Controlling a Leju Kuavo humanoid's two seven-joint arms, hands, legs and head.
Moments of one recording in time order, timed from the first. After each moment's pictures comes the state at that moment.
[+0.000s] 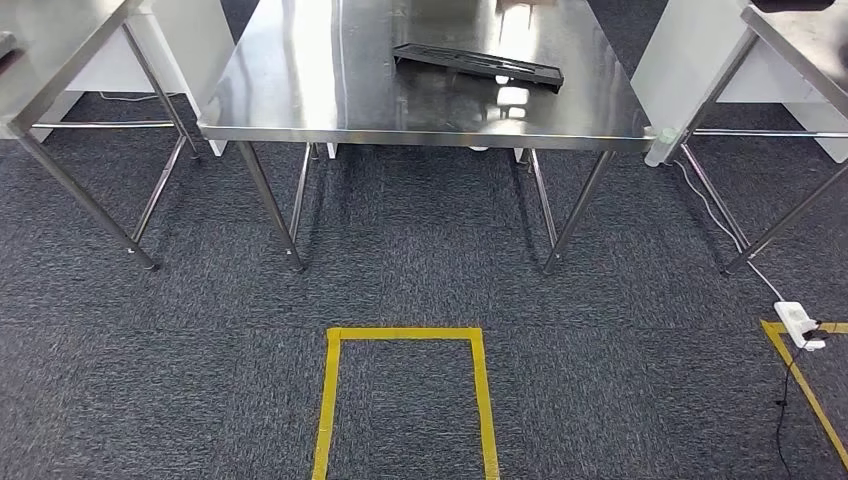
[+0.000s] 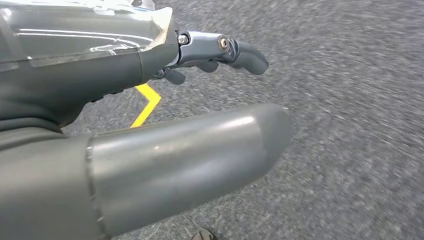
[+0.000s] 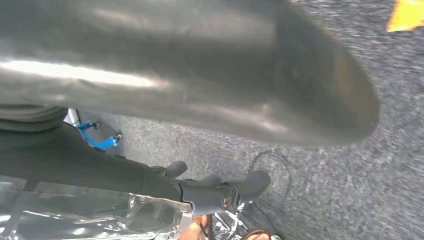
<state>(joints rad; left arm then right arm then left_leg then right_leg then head) -0.09 -0.13 1.18 -0.22 -0.67 0.38 -0.23 -0.06 0.10 -0.41 -0.21 0.75 -0.66 0.12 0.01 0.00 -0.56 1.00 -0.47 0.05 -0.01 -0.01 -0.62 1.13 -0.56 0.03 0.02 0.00</state>
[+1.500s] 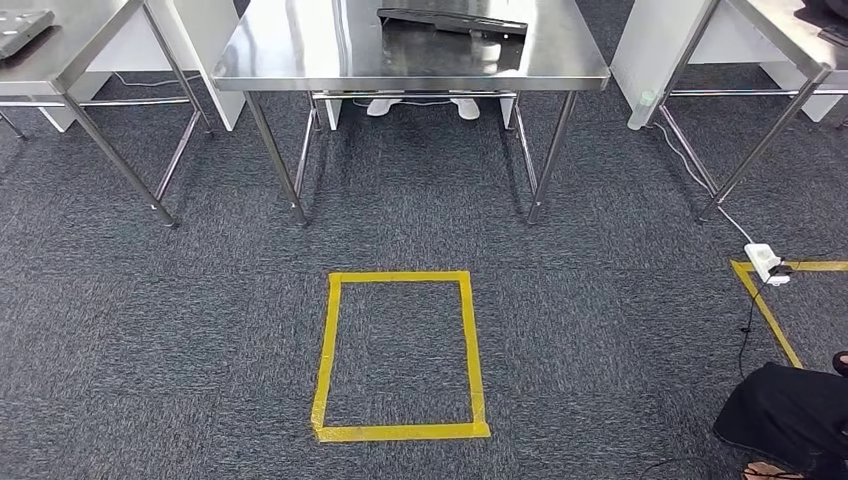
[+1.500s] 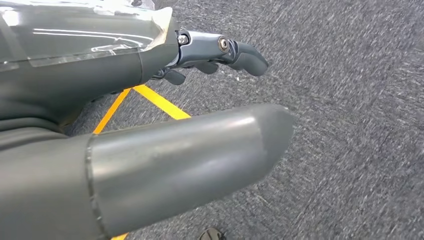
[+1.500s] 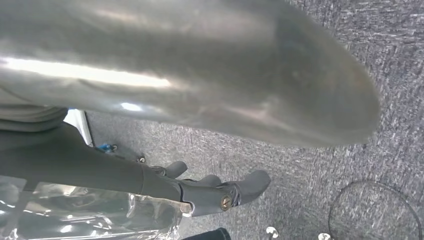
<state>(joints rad) -0.09 -0.12 1.16 -0.22 -0.73 0.38 -0.24 -0.06 0.09 -0.47 -0.20 0.72 -0.64 0.09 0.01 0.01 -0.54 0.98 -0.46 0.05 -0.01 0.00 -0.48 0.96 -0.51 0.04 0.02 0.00</state>
